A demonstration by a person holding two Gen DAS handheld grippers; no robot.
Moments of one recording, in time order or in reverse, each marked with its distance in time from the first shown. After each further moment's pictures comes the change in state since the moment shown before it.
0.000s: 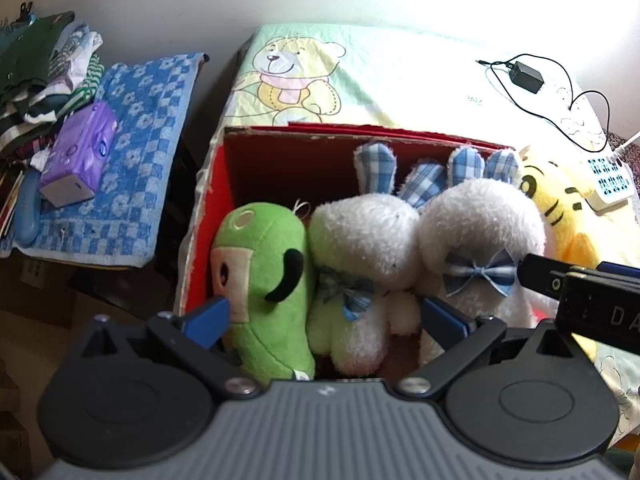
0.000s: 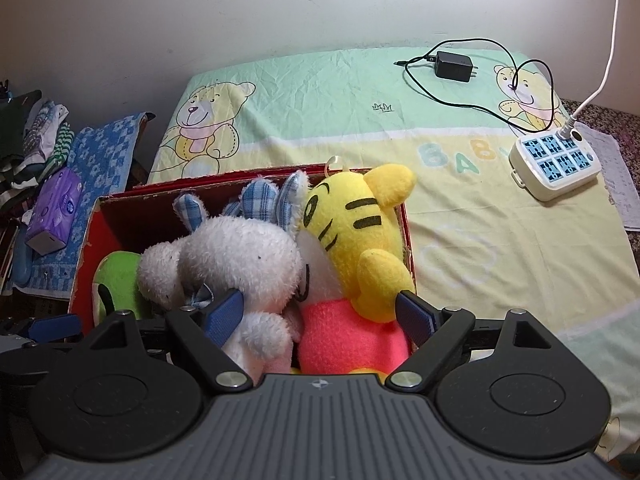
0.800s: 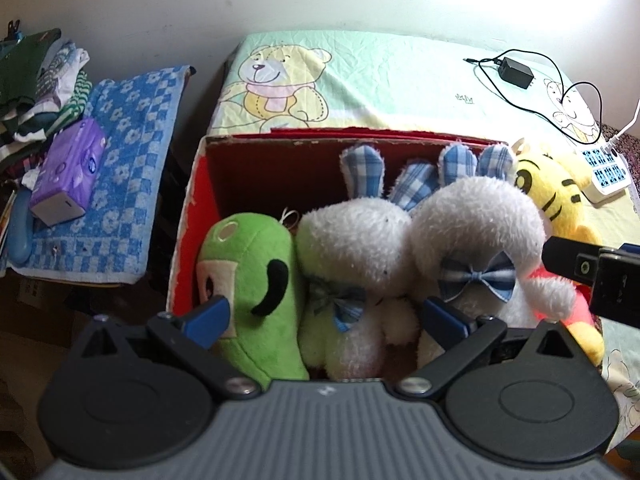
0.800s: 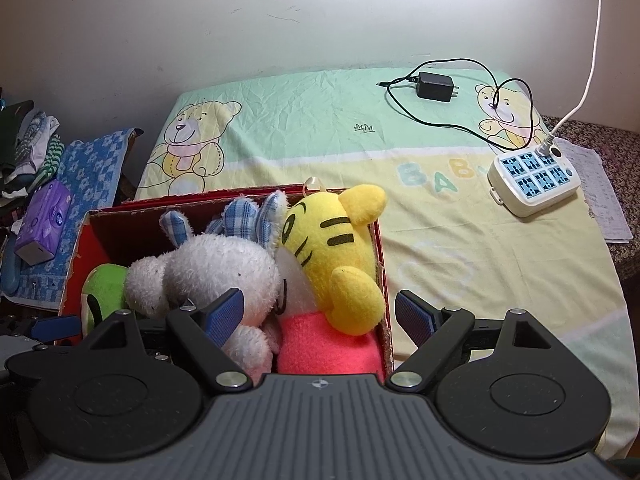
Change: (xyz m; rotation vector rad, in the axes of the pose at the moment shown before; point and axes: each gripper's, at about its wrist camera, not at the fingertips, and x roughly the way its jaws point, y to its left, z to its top) left arm 0.010 -0.002 0.000 0.043 -0.028 0.002; right arm -0.007 -0.005 0.001 -0.003 -0.050 -0.036
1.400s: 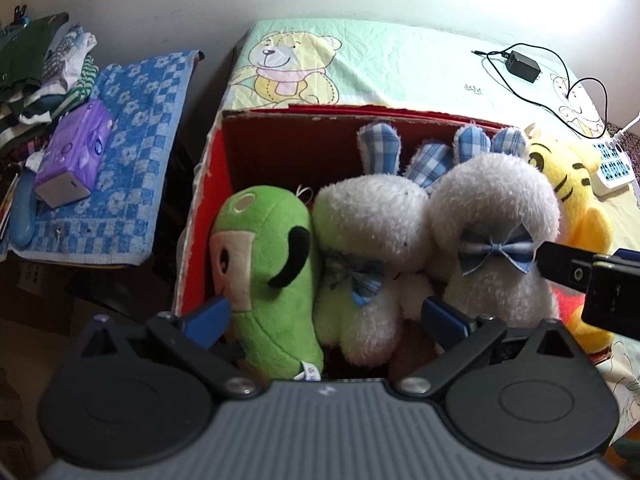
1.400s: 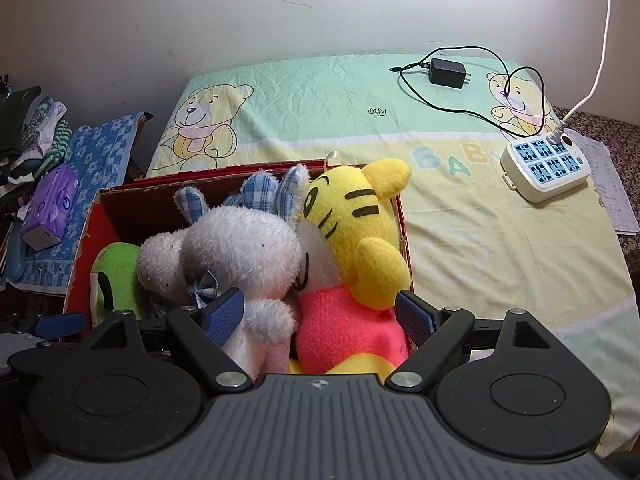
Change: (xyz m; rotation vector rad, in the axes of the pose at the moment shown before) left arm 0.001 0.009 -0.011 -0.025 0.027 0.005; right arm 0.002 0.012 -0.011 -0.006 0.029 0.013
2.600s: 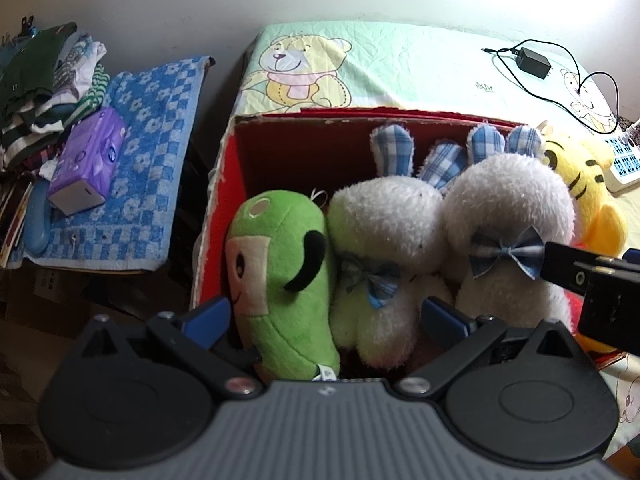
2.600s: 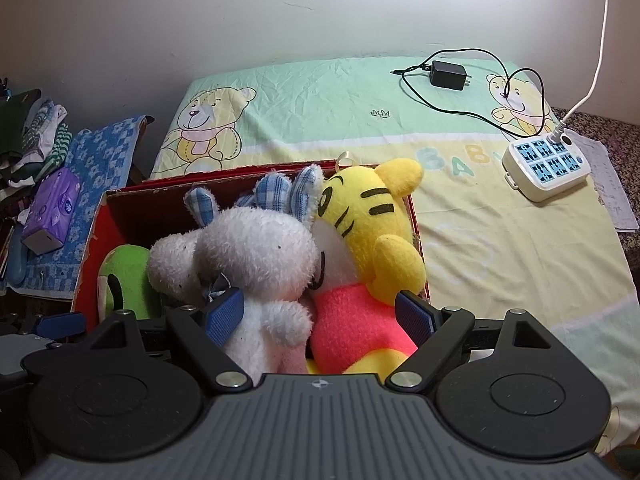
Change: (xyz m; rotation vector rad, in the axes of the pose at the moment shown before) left arm -0.001 -0.002 0.000 0.022 -0.008 0.056; right arm -0.002 0.011 -0.004 0.004 -0.016 -0.010
